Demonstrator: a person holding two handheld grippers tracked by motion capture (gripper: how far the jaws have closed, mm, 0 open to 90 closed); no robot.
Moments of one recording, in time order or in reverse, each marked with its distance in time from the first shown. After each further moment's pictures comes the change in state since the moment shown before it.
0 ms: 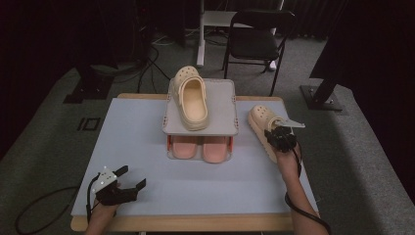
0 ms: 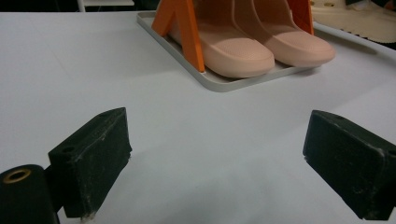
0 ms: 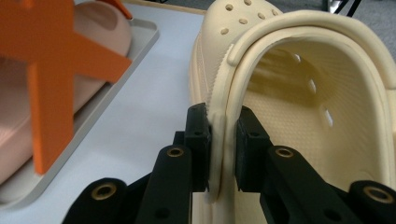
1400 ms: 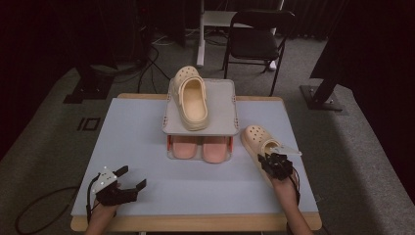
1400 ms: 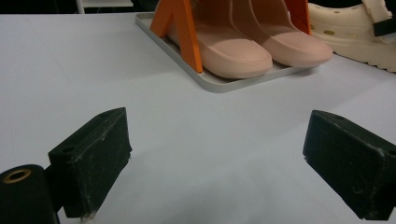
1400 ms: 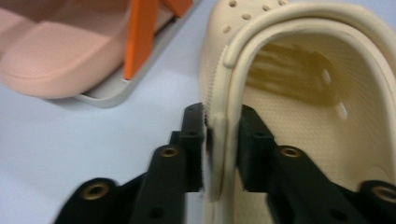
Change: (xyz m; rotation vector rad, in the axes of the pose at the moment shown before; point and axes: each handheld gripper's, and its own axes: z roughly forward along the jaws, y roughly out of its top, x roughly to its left) left arm -0.001 0.000 -0.001 -0.001 -0.002 0.006; right arm 0.044 -0.060 -0.040 0.026 0.079 -0.018
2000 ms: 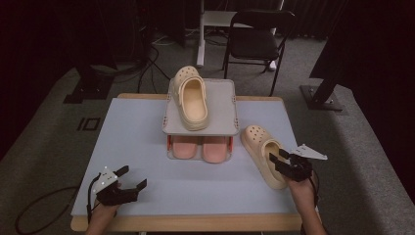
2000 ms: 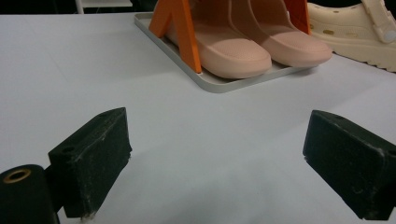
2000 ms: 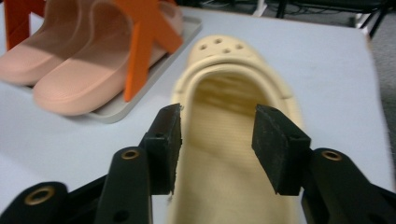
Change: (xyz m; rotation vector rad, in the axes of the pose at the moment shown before) left arm -0.001 0.000 0.001 -0.001 -0.002 0.002; right arm -0.034 0.000 -0.045 -0.125 0.033 0.015
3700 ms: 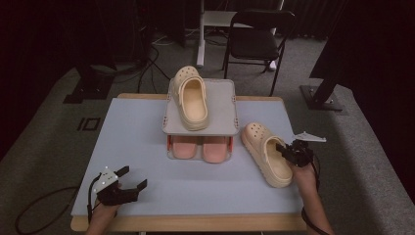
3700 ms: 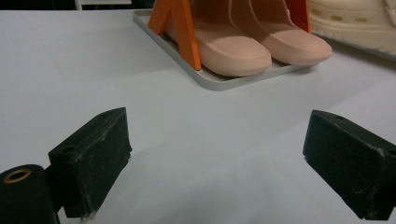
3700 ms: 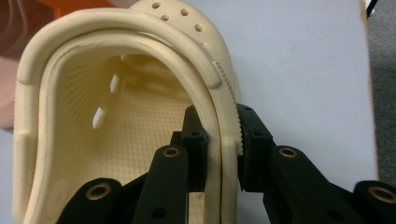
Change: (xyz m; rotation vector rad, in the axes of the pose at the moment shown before) left arm 0.000 -0.001 0.001 0.005 -0.006 -0.011; right arm -0.045 0.016 0.040 0.116 -0.001 0.060
